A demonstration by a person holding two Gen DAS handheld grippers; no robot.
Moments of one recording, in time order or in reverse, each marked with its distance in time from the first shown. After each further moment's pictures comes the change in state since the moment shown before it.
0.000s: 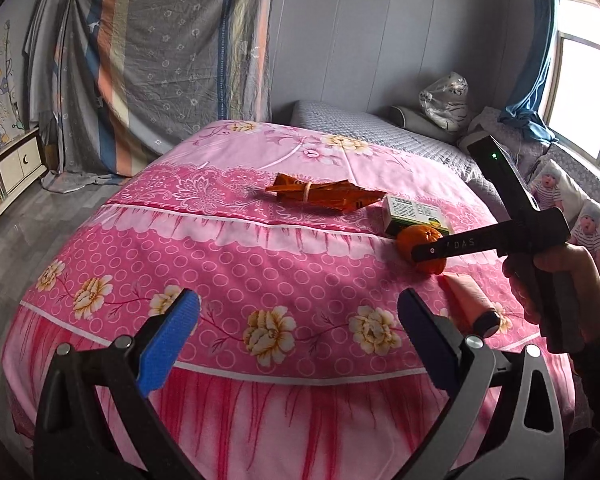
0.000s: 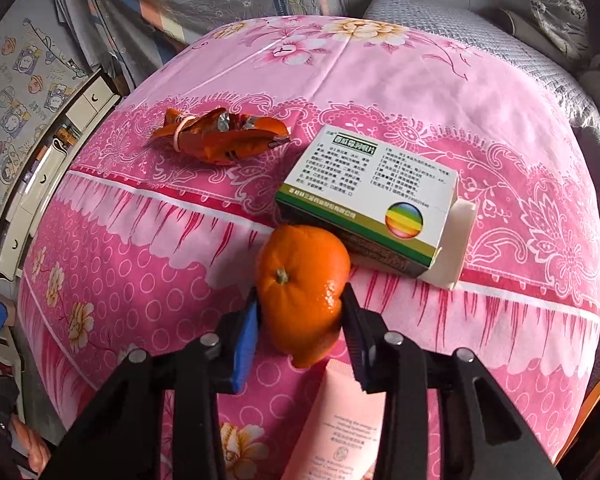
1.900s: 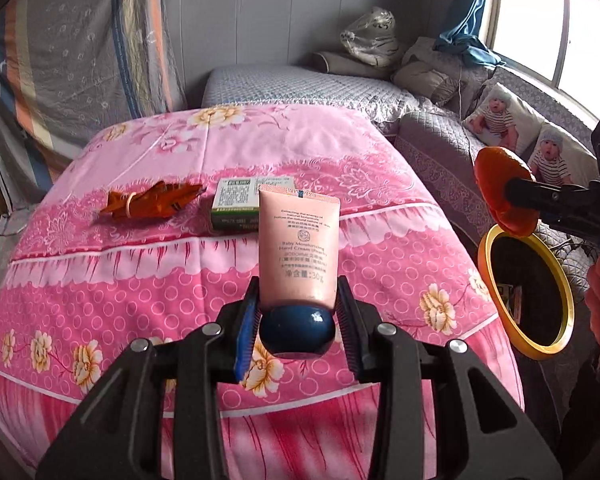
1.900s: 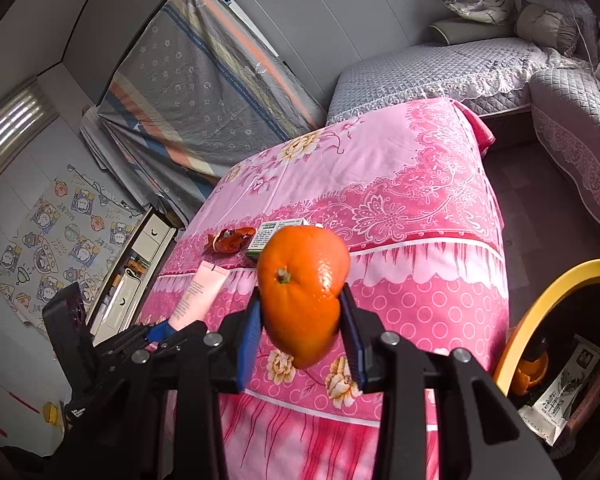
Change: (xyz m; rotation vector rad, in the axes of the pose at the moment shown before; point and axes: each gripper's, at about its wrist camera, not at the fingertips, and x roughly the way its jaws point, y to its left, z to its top) left arm 0.043 -0.185 0.030 0.224 0.156 -0.126; right arm -0.200 -0.156 -0.126 0.282 -0.425 0.243
